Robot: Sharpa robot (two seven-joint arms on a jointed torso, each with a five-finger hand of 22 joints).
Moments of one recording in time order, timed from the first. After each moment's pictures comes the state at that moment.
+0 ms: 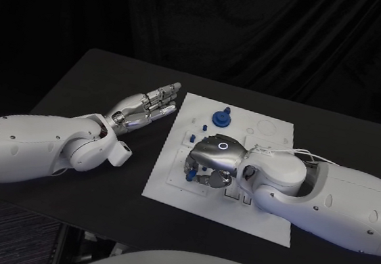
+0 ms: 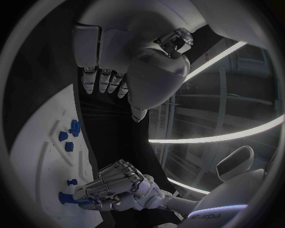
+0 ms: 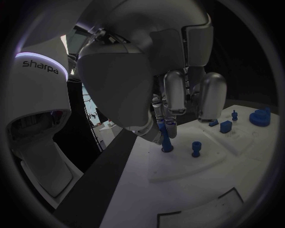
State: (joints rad) left arm 1.12 -0.91 -0.21 1.44 -0.34 -0.08 0.68; left_hand 1.40 0.26 -0.27 0.29 0.39 0.12 -0.06 0.02 0.02 0.00 0.04 0.01 0.00 0.00 0.03 0.00 0.00 0.14 0.00 0.09 0.00 0.00; right arm 1.22 -0.62 -0.25 1.64 -1.80 -0.20 0.00; right_hand 1.50 -0.14 0.37 0.13 0.21 1.11 0.11 0.16 0.20 1.20 0.05 0.21 0.08 1.47 -0.02 1.36 1.25 0.09 1.46 0.08 1.21 1.31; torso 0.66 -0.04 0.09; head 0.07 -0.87
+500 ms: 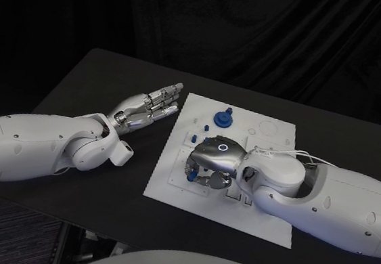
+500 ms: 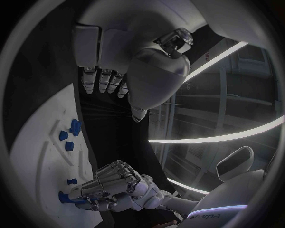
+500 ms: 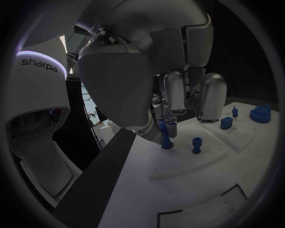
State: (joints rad) left arm 1.12 -0.91 -0.21 1.43 -0.34 -0.07 0.68; left_hand 1.40 0.26 -0.27 0.29 0.39 0.12 -0.06 0.02 0.02 0.00 0.04 0.01 0.00 0.00 0.03 0.00 0.00 0.14 0.00 0.09 0.00 0.00; right arm 1.21 -0.61 -0.25 1.62 -1.81 -0.19 -0.01; right_hand 1.50 -0.13 0.37 0.13 0.21 1.09 0.13 0.14 0.24 1.19 0.06 0.18 0.09 1.47 -0.02 1.35 1.23 0.09 1.46 0.08 1.20 1.31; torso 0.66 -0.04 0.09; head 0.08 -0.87
